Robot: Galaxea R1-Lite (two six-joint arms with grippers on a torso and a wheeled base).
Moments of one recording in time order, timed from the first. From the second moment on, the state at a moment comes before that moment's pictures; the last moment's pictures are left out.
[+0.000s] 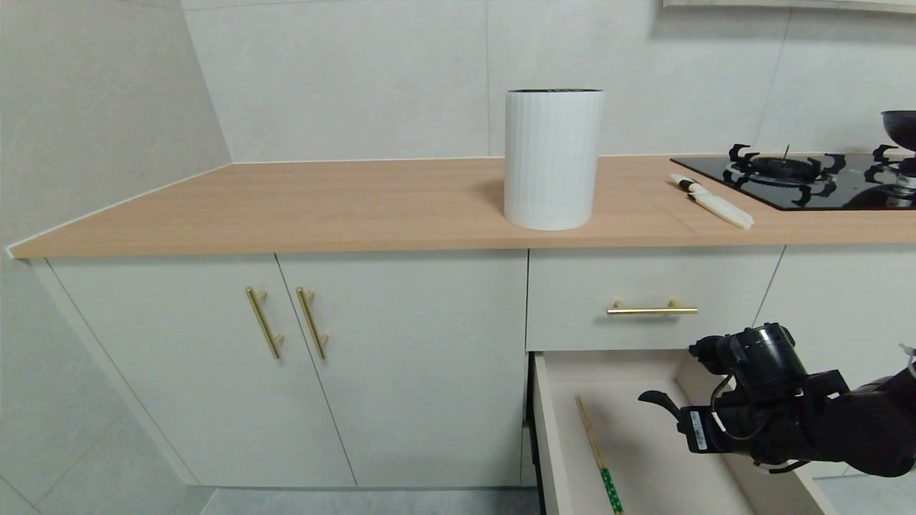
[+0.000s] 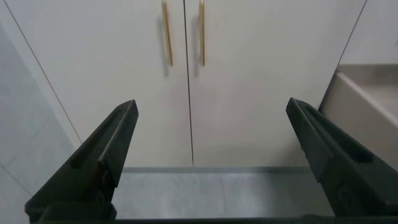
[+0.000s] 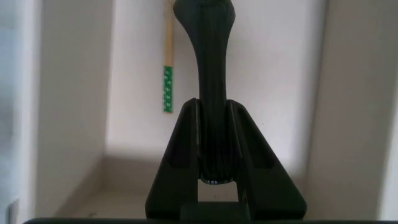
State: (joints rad) left arm 0.00 0.00 0.00 0.00 0.00 0.00; right arm 0.29 1.89 -0.58 -0.40 -0.07 0.22
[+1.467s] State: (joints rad) left arm 0.00 0.00 0.00 0.00 0.00 0.00; right arm 0.29 2.28 -0.61 -0.75 -0.16 0.22
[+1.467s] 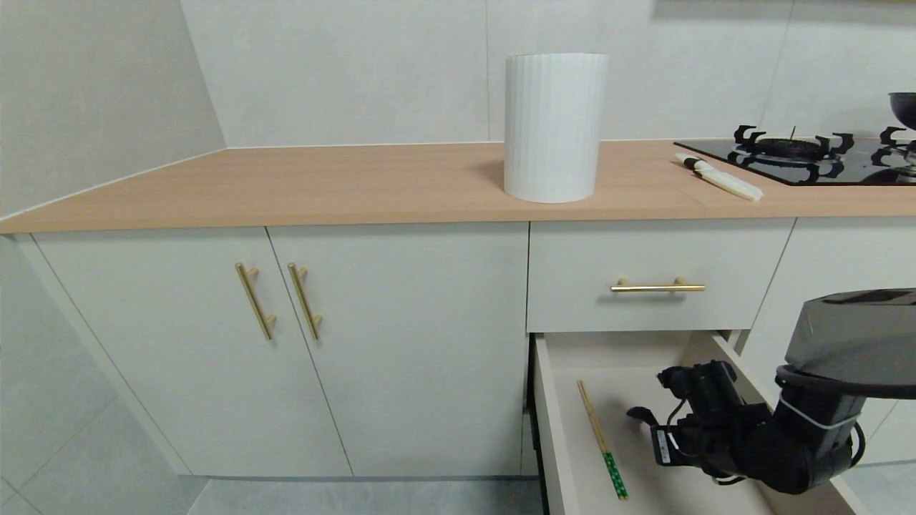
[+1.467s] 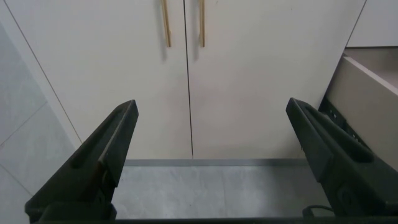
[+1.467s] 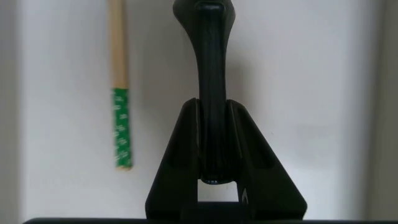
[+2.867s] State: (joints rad) left arm 0.00 0.00 0.00 0.00 0.00 0.00; right arm 0.29 2.38 -0.65 -0.76 -0.22 0.22
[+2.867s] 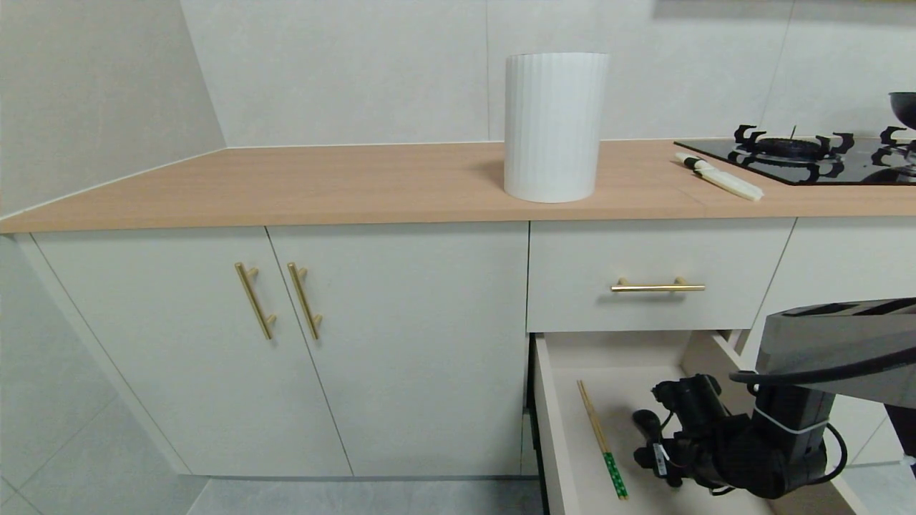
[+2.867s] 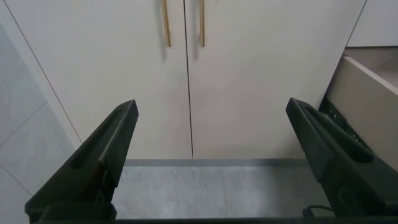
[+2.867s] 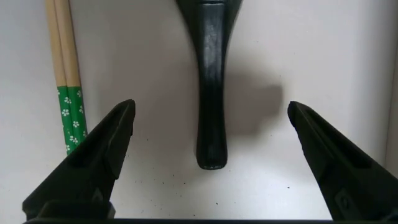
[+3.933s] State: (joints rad) left arm 0.00 0.00 0.00 0.00 0.00 0.00; right arm 0.42 1.65 -0.58 -0.19 -0.13 0.20
